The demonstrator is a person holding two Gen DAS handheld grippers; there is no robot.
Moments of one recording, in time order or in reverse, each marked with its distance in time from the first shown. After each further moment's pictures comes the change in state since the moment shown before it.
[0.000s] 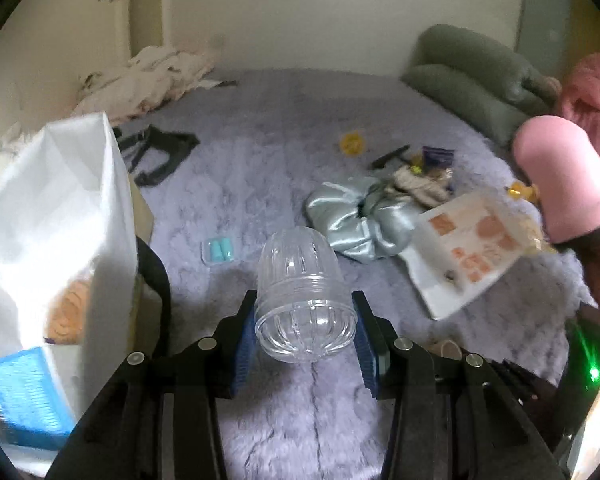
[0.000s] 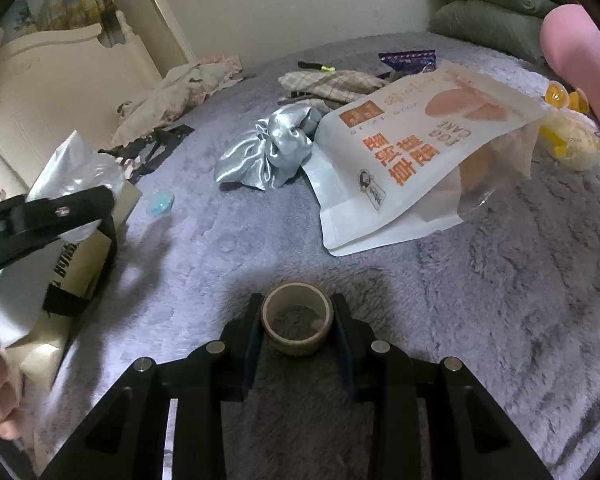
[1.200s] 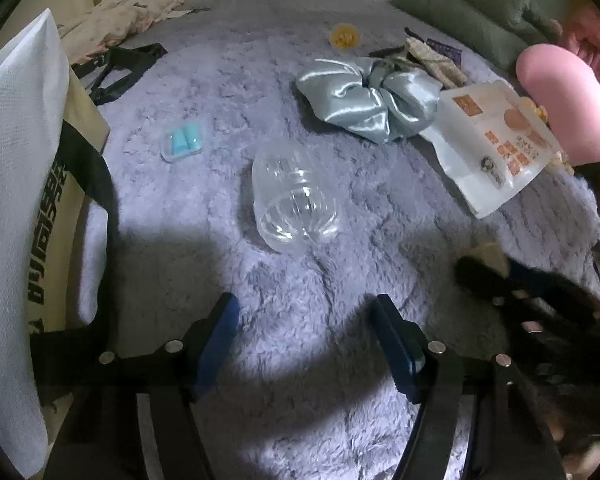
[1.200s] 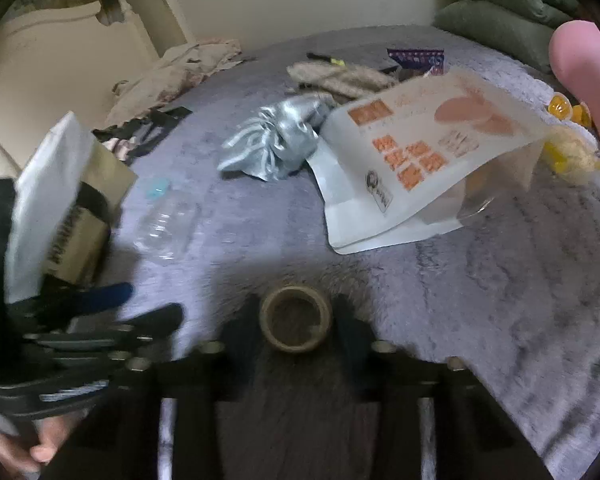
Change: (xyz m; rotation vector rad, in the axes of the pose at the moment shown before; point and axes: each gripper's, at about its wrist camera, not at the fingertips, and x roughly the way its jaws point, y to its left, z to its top) left arm 0.076 0.010 -0.059 0.041 0.277 -0.058; right arm 0.017 0.002 -0.004 -0.038 0.033 -0.046
